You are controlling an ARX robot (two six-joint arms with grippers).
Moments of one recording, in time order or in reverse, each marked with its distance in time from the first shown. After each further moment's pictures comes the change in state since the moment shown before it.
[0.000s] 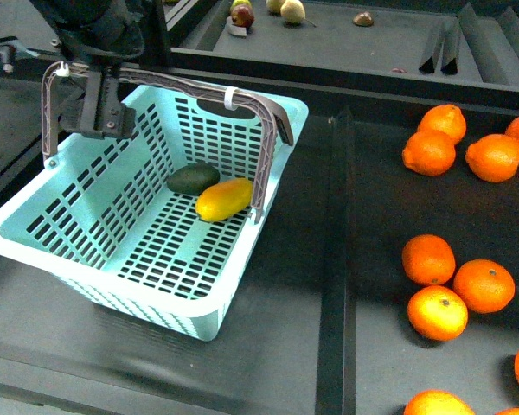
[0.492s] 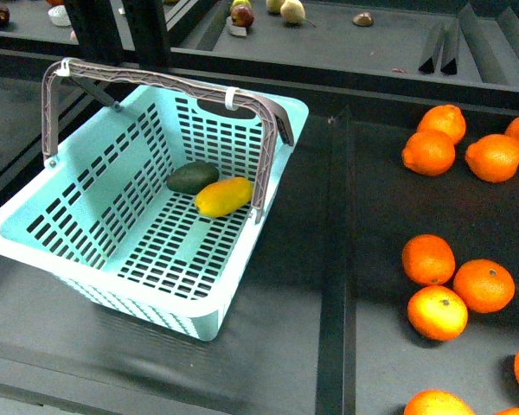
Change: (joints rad) left arm 0.079 -0.438 -0.805 1.205 0.213 1.361; right arm 0.000 0.000 0.000 0.000 0.000 0.000
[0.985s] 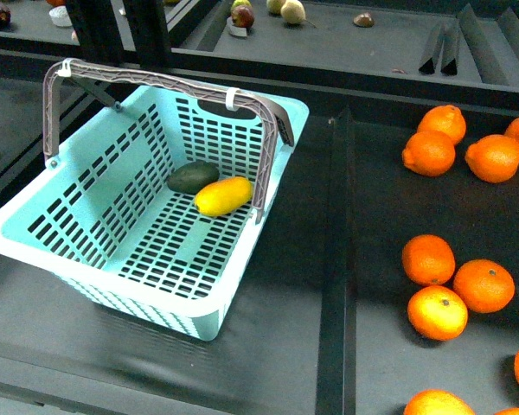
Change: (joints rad) left arm 0.115 -0.428 -0.438 0.052 0.129 0.306; right arm 0.000 0.000 0.000 0.000 0.000 0.000
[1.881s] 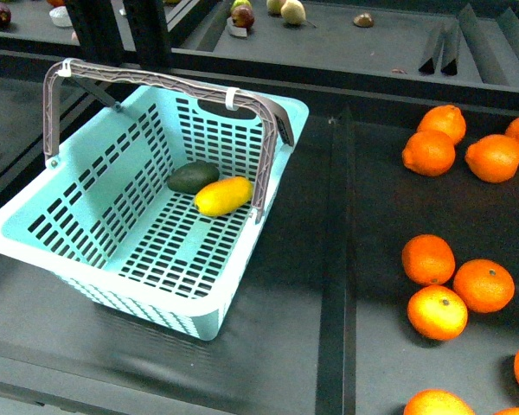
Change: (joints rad) left arm 0.038 -0.732 -0.166 -0.533 0.019 0.010; right arm 0.000 0.000 0.000 0.000 0.000 0.000
